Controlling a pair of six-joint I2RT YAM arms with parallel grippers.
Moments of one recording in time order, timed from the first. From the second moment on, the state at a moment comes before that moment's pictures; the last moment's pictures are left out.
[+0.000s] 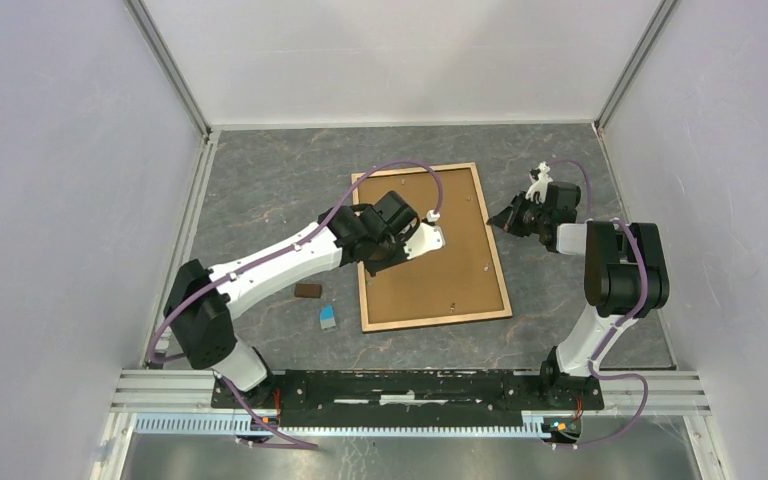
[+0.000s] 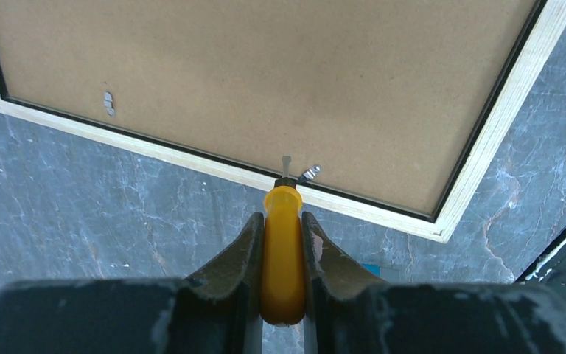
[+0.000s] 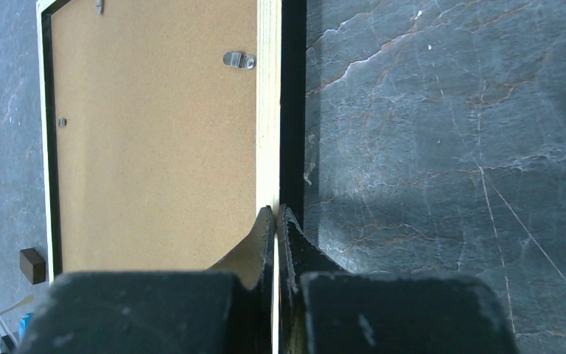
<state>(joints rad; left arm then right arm) -0.91 1.57 1.33 -0.82 -0.10 0.46 -0.06 1.80 0.79 0.31 -0.55 0.37</state>
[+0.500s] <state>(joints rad) -0.86 1.63 1.33 -0.92 -0.03 0.46 -0.06 1.80 0.79 0.31 -0.55 0.37</state>
